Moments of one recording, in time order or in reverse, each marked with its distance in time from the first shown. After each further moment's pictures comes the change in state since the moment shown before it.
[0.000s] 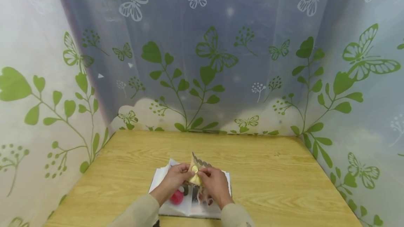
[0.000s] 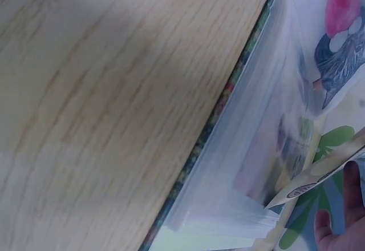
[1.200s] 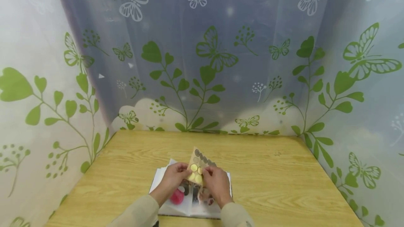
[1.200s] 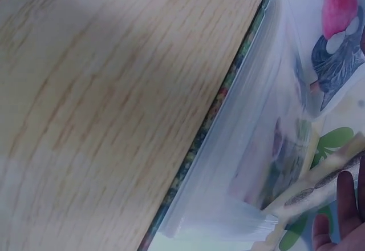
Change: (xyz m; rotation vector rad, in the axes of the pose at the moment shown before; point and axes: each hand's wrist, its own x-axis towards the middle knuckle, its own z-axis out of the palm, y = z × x) left_hand -0.001 0.001 -0.001 0.076 0.157 -0.012; right_hand 0.002 0.000 0.002 -0.063 0.099 0.036
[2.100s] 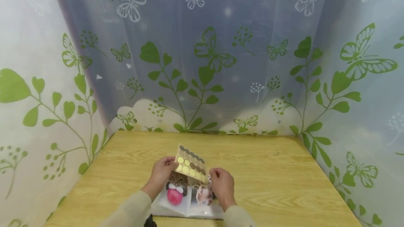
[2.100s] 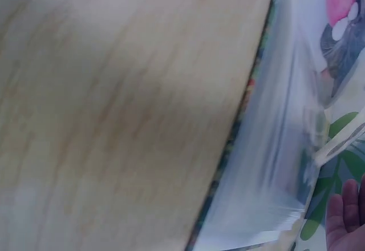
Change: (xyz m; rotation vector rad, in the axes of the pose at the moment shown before) left_hand 0.014 0.000 -0.029 0.068 0.220 0.029; right_hand -0.006 0.016 -0.011 0.141 0.068 0.112
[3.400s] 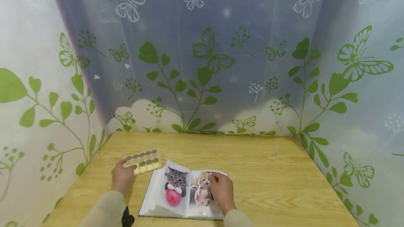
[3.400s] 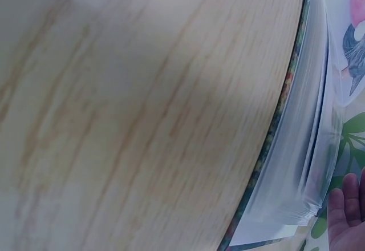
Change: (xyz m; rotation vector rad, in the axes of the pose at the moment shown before) left_hand 0.022 -0.041 -0.108 0.104 0.259 -0.253; right_hand -0.001 0.014 0.003 -0.110 0.005 -0.012
